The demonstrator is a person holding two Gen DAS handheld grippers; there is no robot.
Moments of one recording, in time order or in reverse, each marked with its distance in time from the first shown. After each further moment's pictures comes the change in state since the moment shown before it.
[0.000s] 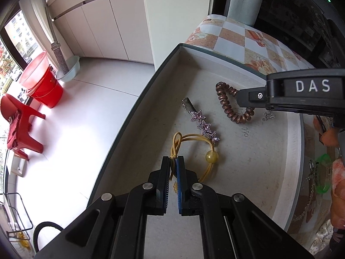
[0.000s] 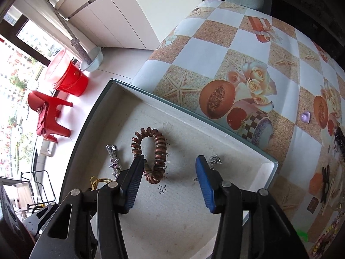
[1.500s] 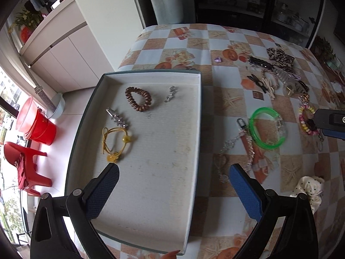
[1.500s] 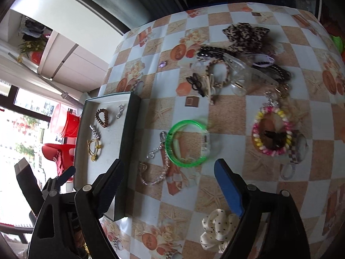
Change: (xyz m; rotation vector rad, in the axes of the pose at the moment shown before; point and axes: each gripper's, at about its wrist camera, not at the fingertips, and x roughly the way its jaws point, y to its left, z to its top) left arm -0.084 -0.127 -0.049 0.299 -0.046 -0.017; right arm -0.166 -0.166 -0.169 0.413 -0.129 0.047
